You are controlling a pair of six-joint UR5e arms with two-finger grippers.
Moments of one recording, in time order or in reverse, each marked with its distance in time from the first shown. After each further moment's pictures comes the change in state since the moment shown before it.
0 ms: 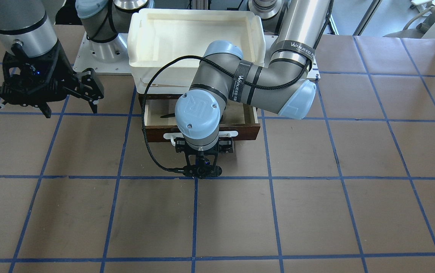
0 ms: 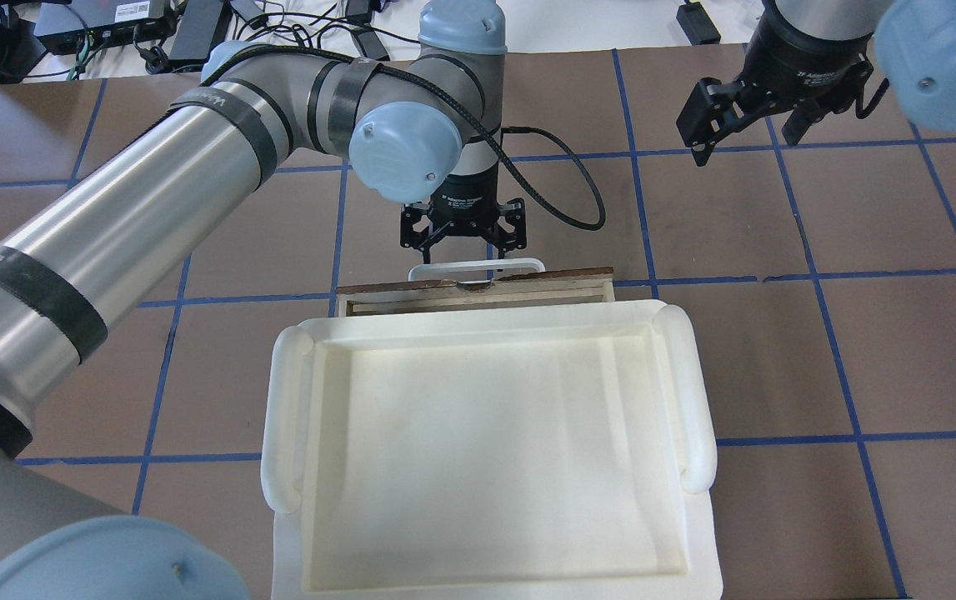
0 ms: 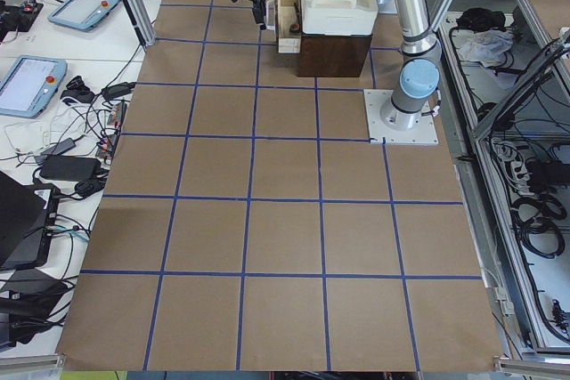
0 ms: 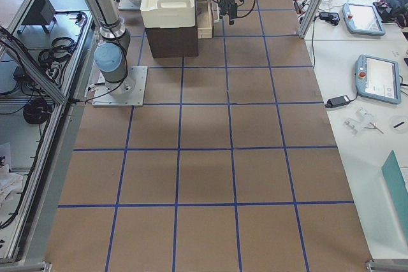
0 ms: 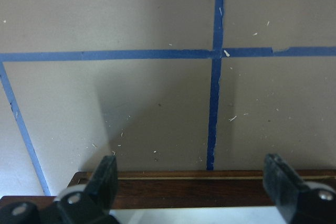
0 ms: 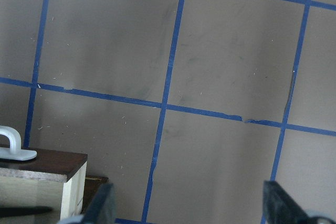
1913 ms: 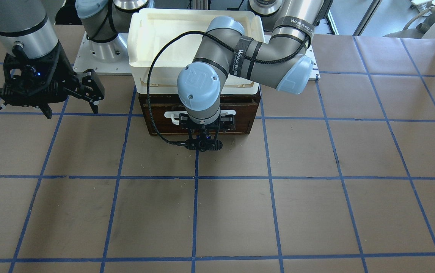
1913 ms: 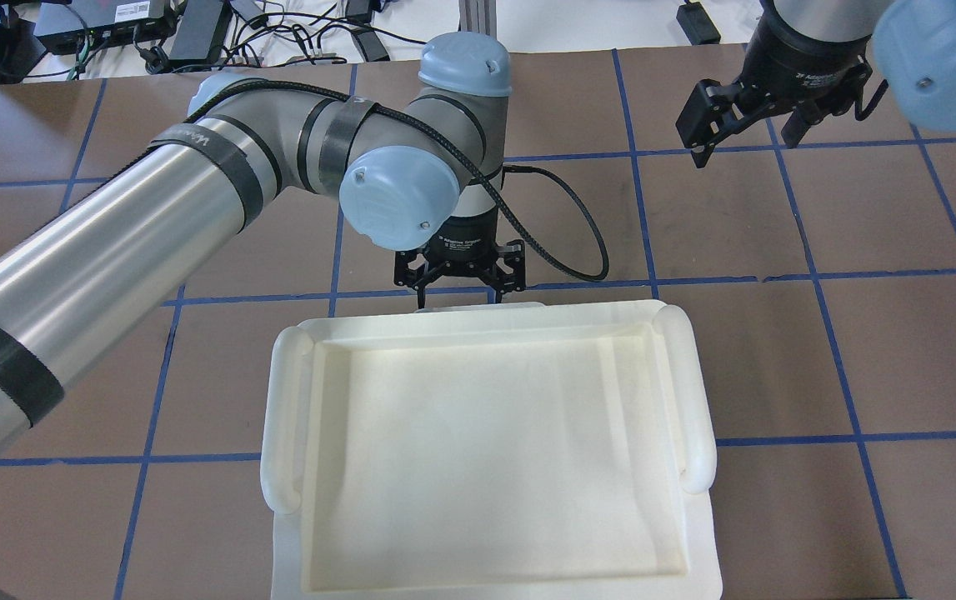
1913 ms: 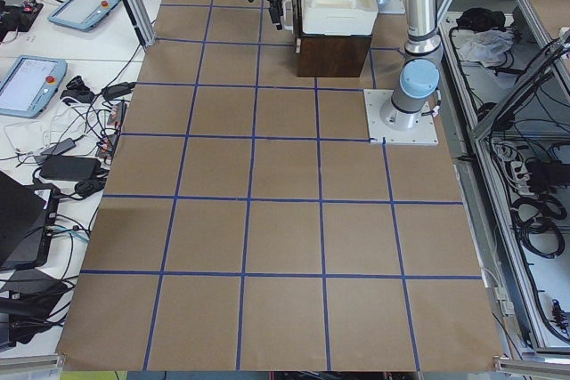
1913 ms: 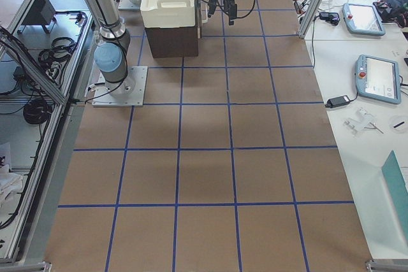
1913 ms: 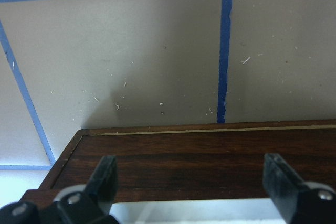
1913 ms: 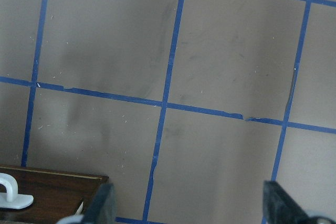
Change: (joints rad) left arm -0.029 0.092 -0.130 -0.004 0.000 -0.001; right arm 0.000 0.002 0.001 0.004 0.000 0.006
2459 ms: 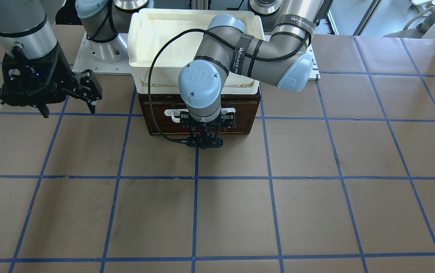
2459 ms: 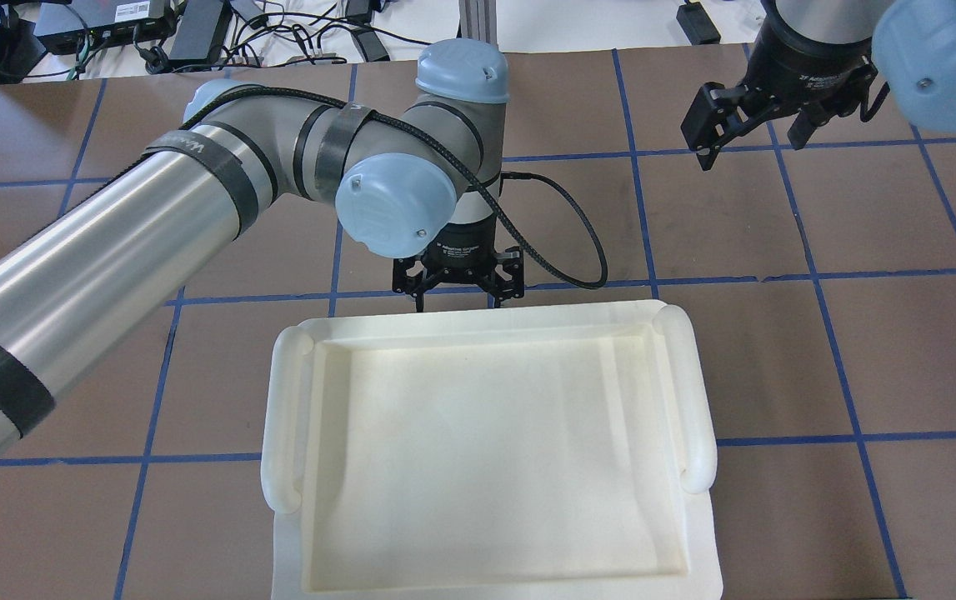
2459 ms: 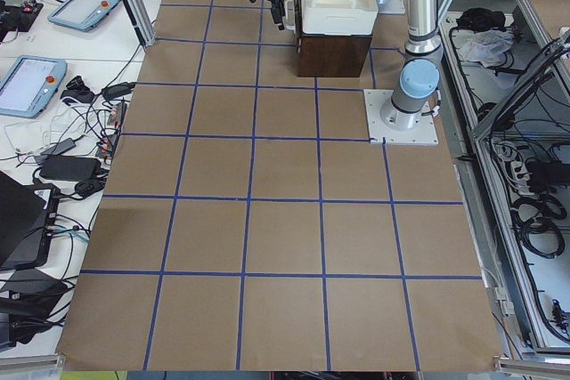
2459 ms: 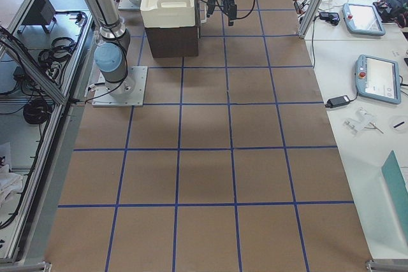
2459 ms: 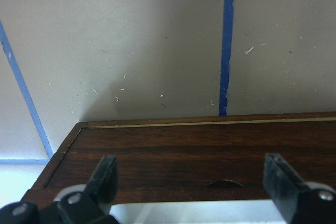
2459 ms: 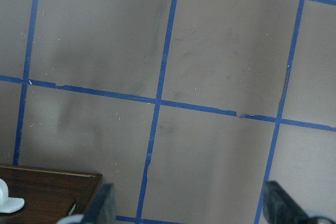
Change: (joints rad) left arm -0.001 0.014 -0.017 -0.001 -0.002 -0.001; right arm -0.001 0.000 0.002 0.003 -0.023 -0.002
